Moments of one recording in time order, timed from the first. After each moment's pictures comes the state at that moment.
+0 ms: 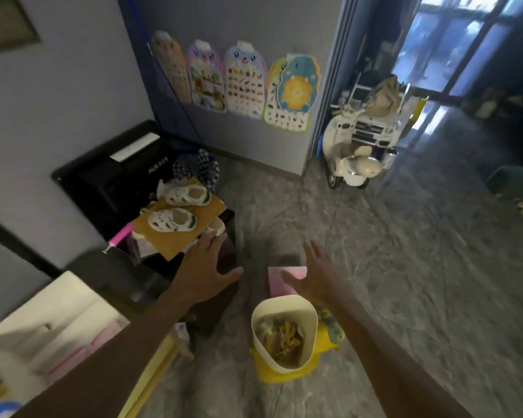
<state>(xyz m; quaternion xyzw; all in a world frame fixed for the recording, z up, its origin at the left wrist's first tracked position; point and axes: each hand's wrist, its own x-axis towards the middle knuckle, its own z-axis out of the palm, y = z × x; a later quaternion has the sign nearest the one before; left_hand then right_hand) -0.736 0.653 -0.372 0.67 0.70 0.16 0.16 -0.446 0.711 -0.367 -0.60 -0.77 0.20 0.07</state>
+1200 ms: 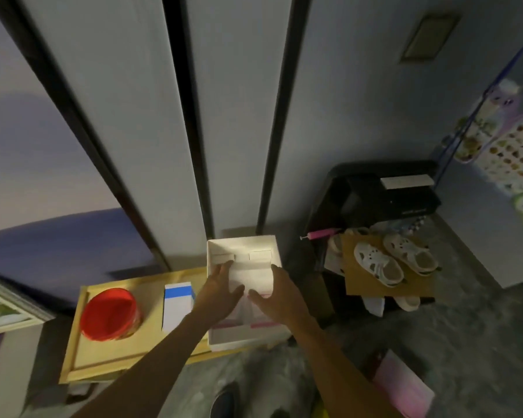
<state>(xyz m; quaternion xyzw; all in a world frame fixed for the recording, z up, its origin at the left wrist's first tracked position) -0.984 0.425 -0.445 0.19 0.91 0.28 0.23 -0.899 0.590 -0.458 -0.28 -0.89 0.33 -0.10</state>
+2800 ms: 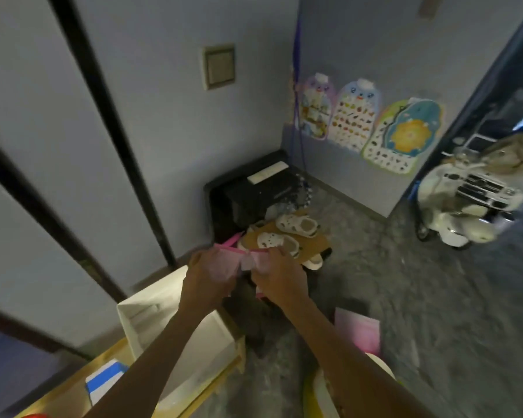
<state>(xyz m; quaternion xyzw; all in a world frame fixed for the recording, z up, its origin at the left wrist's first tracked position) -0.919 0.559 -0.301 0.39 0.84 0.34 0.18 -0.780 0.673 -0.319 -0.46 -0.86 0.20 0.14</state>
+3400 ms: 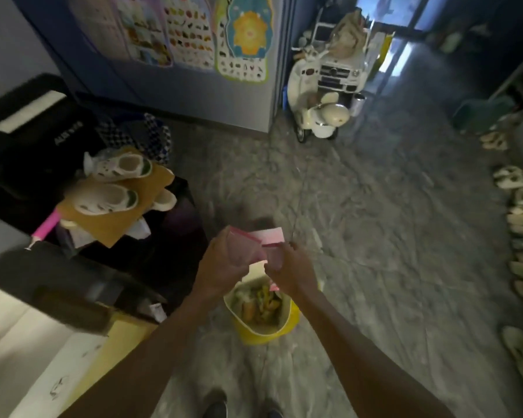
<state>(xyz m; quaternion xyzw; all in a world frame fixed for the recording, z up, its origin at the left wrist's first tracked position) -0.602 0.677 -0.445 0.54 0.72 0.22 0.37 -0.414 0.698 -0.484 -0.70 -0.65 0.27 0.13</state>
